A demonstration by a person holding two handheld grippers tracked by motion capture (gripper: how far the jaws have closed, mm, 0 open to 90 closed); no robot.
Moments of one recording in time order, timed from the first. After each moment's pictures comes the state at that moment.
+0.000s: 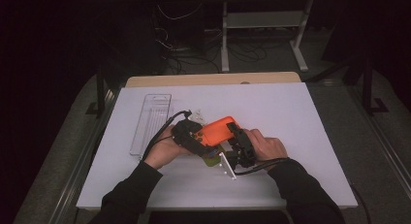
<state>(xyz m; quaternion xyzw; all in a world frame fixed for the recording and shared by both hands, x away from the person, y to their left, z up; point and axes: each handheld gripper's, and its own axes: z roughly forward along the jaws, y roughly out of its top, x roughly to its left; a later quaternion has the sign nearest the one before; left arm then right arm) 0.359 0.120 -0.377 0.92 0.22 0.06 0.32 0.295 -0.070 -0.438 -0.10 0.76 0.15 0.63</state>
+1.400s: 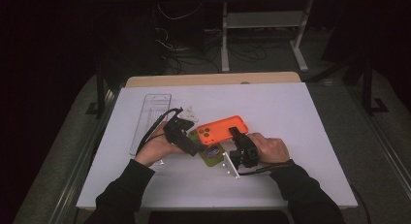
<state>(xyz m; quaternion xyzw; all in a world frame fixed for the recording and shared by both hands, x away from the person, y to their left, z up) 0.361 0.145 -0.369 0.91 0.22 0.07 0.34 0.297 -0.081 -0.439 -0.09 0.77 0.15 0.61</state>
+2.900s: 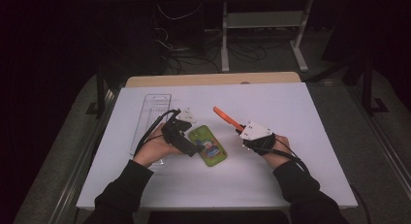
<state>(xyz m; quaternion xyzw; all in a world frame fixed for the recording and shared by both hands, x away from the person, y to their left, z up) 0.360 0.148 -0.375 0.91 0.23 0.08 0.33 0.332 -0.124 -0.415 0.22 0.84 0.37 0.34</state>
